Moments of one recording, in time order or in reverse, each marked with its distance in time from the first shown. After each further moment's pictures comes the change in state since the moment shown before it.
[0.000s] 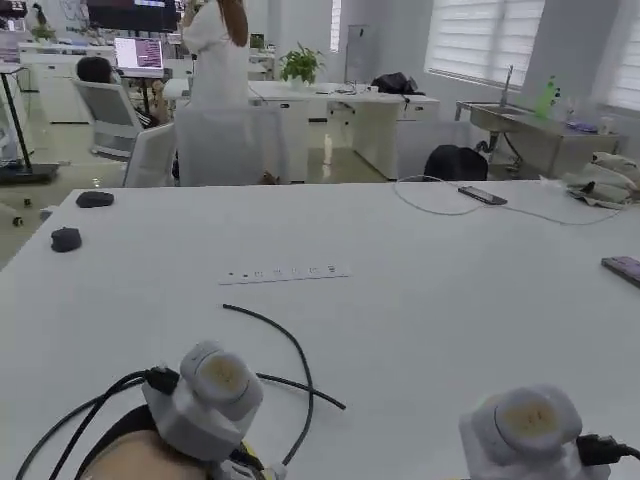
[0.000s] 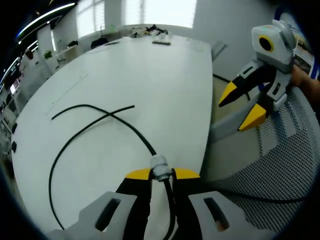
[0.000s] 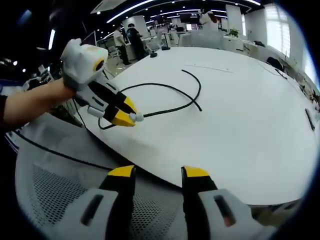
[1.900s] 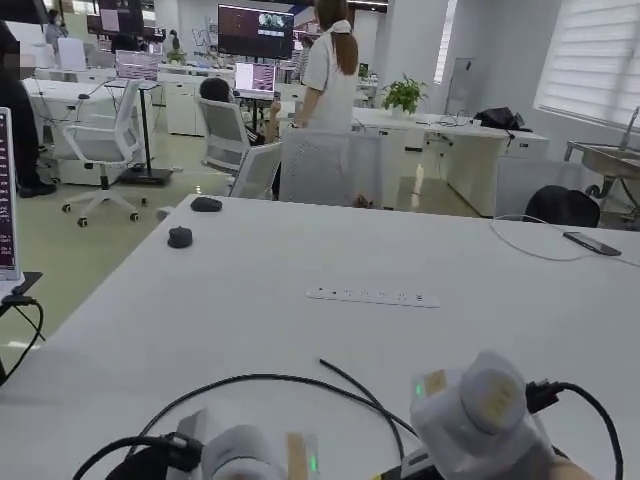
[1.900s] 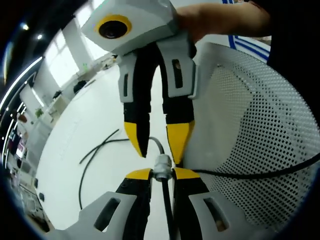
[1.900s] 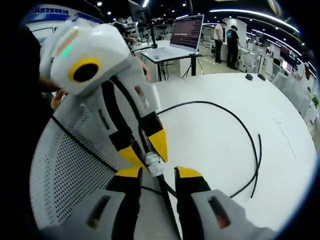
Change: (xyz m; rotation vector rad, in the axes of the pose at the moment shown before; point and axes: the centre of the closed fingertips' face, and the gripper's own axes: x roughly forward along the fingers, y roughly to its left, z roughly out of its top) left arm -0.056 -0.064 -0.019 0.421 -0.072 0.047; right arm 0.033 0.114 0.052 -0.648 0.108 0.478
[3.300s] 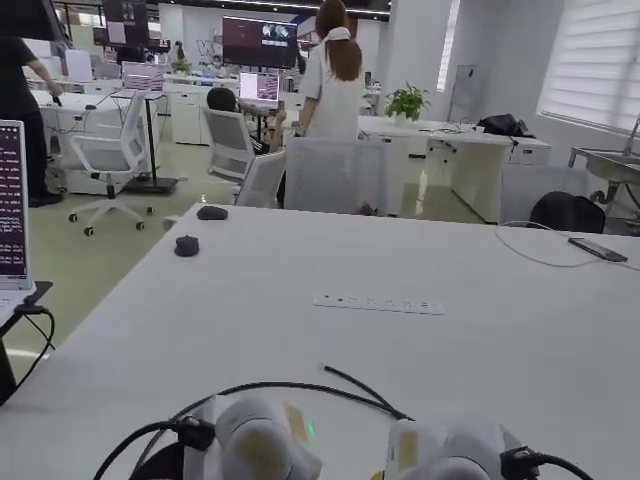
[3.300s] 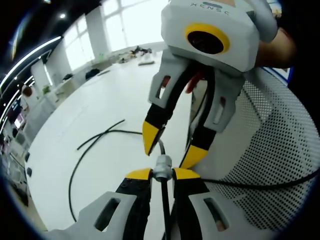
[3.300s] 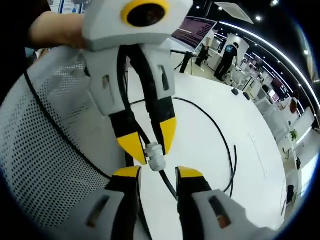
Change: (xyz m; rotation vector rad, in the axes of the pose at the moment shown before) left arm 0.007 0.026 -0.006 -0.217 -0.055 0.035; right arm 0.017 -0.023 -0.012 -0.203 0.069 -0.262
